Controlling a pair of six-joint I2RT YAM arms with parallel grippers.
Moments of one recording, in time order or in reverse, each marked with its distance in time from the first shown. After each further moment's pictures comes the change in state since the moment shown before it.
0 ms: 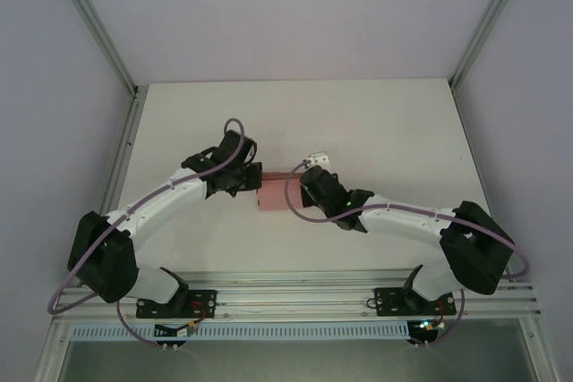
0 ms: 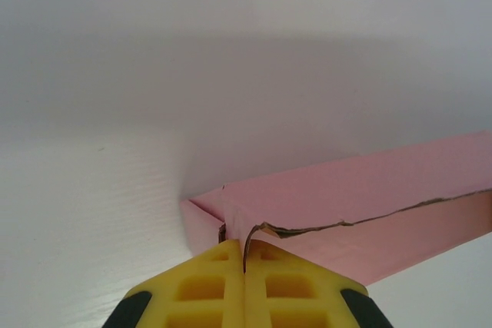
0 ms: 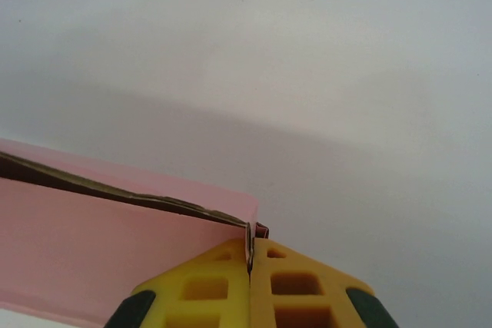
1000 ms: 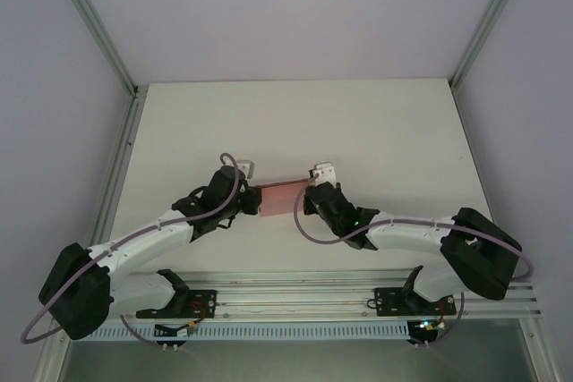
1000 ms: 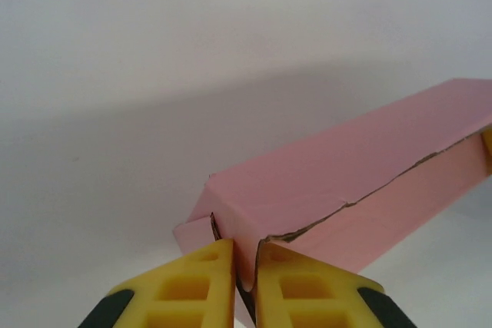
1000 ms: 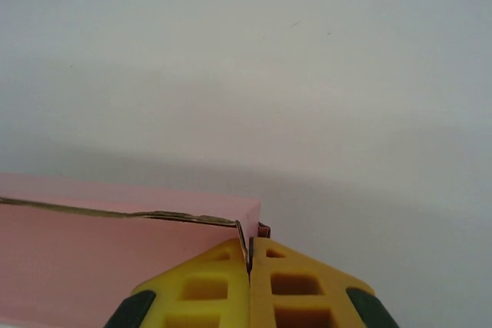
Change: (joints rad) left arm -0.107 -0.243 -0.378 0.374 -0.085 0.049; right arm 0.043 -0.049 -0.224 0.364 0.042 0.000
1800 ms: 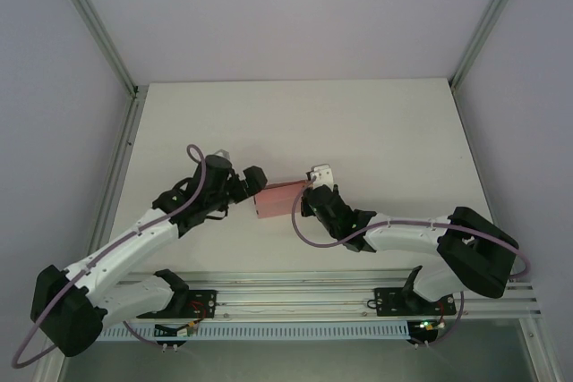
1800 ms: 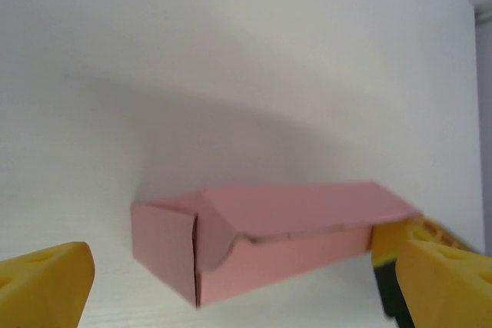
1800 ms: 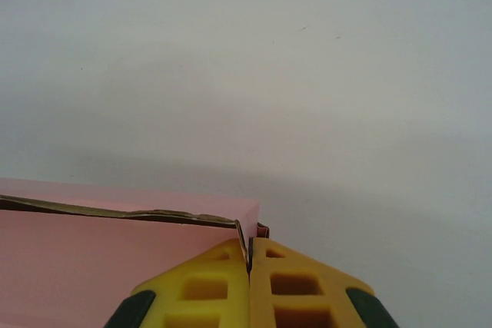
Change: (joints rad) left arm 0.095 -0.088 0.124 -0.198 0.023 -0.454; right arm 0.029 0.016 0.000 0.027 0.023 0.003
